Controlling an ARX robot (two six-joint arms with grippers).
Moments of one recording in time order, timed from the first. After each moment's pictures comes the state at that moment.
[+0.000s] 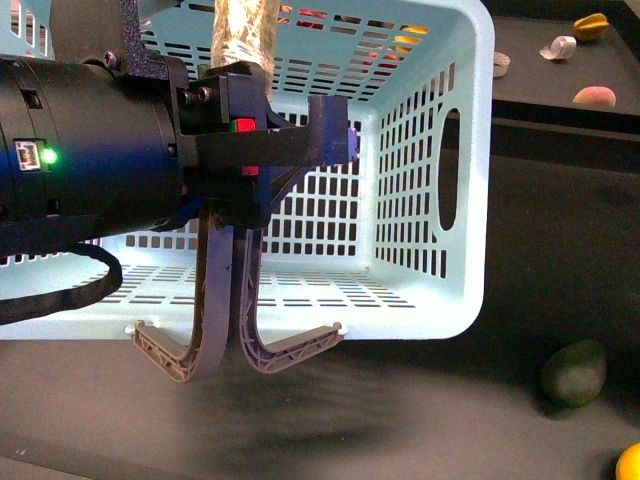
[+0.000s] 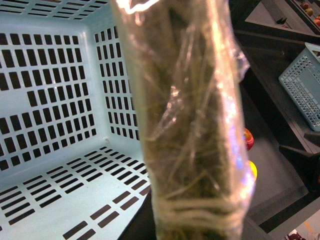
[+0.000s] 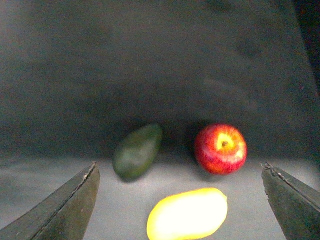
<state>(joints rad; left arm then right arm) -0.46 1.57 0.54 0.70 0.25 -0.27 -0.24 1.66 0.16 0.82 -0.08 -0.15</state>
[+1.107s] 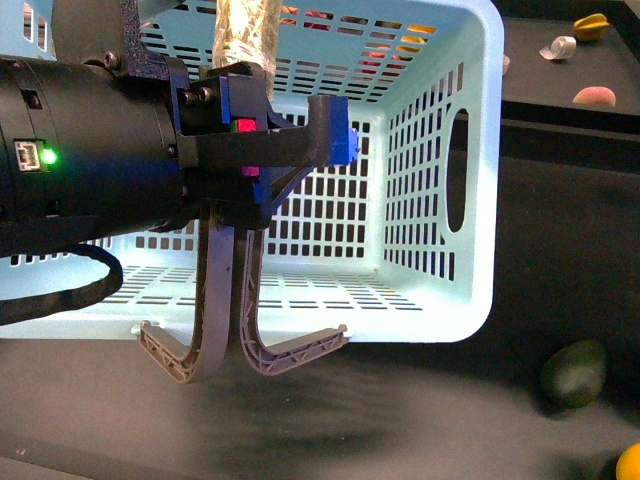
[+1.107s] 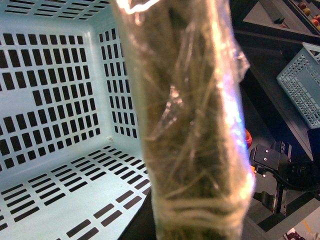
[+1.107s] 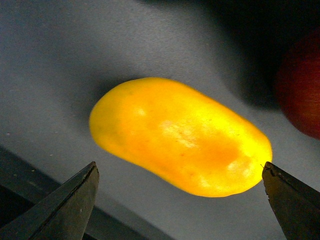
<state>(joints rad) -0.46 1.57 0.54 0.70 0.25 -0.27 -0.42 2.35 0.59 0.51 -0.13 -1.03</state>
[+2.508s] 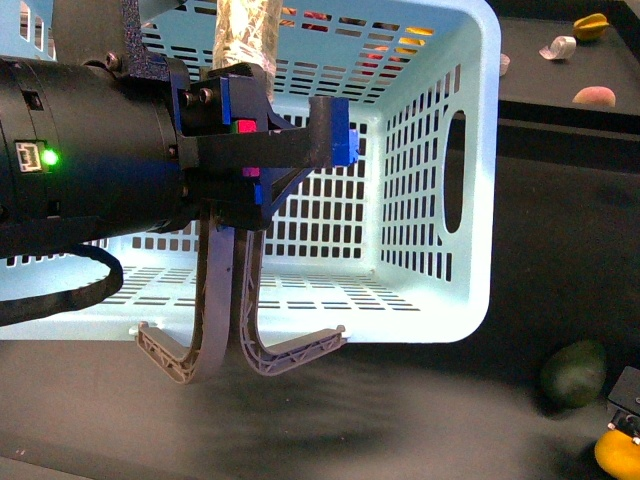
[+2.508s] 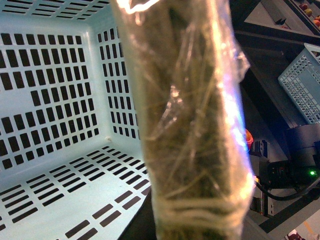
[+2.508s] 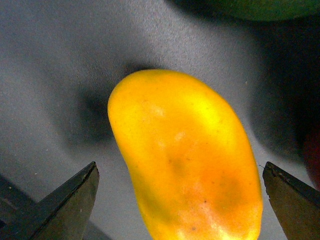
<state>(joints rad) -0.46 1.57 0.54 0.70 0.25 -0.27 -0.33 2.48 0.71 0.45 -0.10 -1.14</state>
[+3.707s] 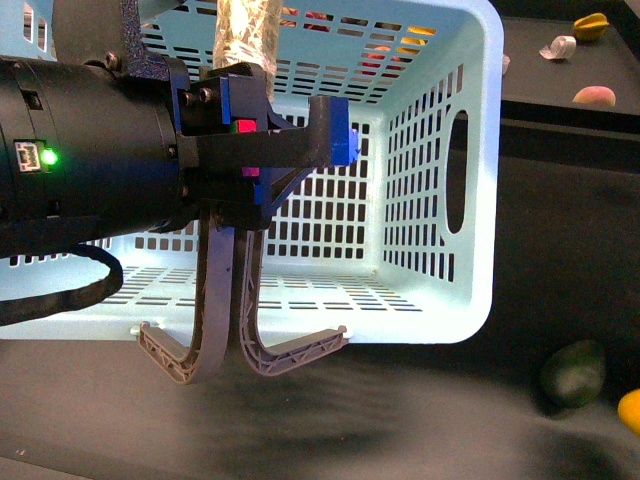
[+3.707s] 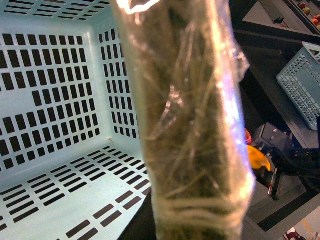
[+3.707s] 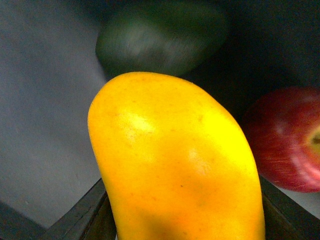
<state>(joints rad) -0.46 1.57 0.54 0.70 0.25 -0.27 -0.40 2.28 0.58 0.58 -0.29 -0.85</state>
